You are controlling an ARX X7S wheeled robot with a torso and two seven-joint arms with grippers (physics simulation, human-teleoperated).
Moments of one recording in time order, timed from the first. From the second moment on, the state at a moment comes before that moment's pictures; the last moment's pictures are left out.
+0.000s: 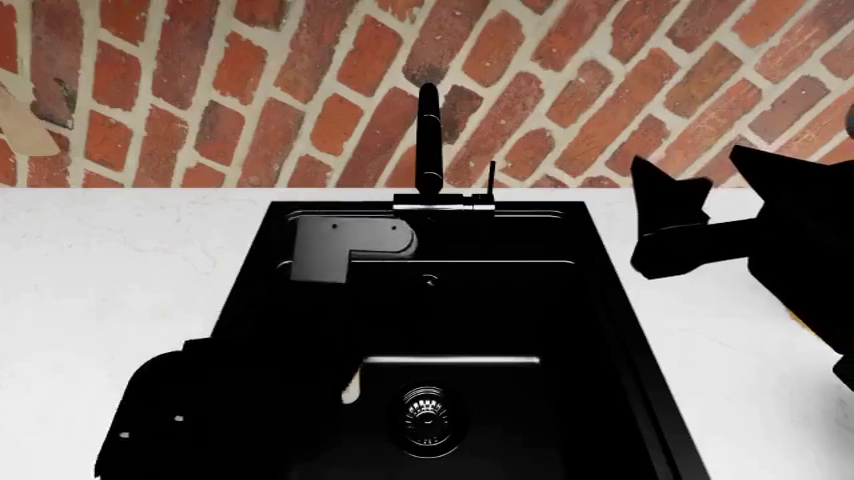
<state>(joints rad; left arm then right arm) -0.72 -0.21 0.33 0.32 -1.27 -1.16 -1.03 0.87 1.10 -0.27 -0.61 1.71 0.71 0.73</state>
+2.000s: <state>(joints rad) -0.75 -0.06 0.48 -0.59 -0.85 -0.57 -0.84 0.73 1.05 -0.29 -0.61 1.63 0.67 0.65</state>
